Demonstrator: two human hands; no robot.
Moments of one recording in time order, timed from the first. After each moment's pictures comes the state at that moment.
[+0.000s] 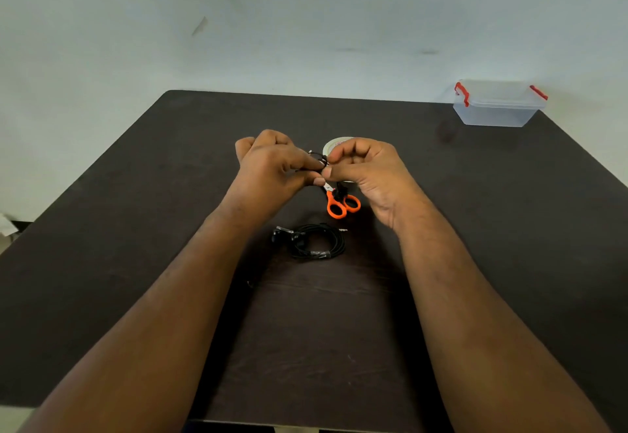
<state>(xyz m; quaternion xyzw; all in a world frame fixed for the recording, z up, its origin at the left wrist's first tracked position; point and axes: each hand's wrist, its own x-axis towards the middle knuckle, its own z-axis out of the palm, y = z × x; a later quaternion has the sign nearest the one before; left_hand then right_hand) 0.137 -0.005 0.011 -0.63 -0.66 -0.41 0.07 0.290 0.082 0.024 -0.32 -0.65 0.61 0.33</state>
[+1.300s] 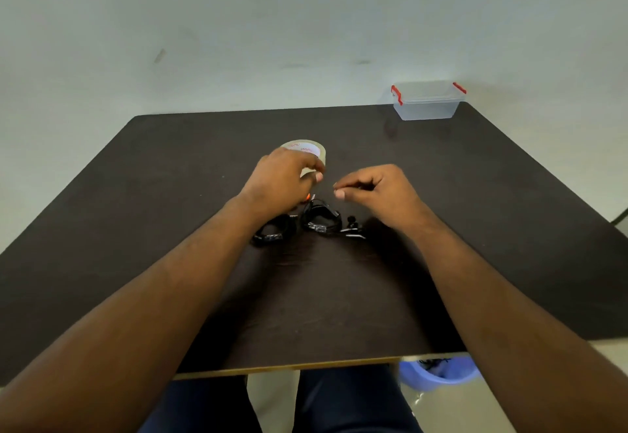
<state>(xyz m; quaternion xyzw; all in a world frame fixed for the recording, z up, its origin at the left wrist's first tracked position) 0.221 0.016 0.033 -0.67 -0.70 -0.26 -0.02 0.402 0.082 0.004 -0.32 -0.80 0.38 0.34</state>
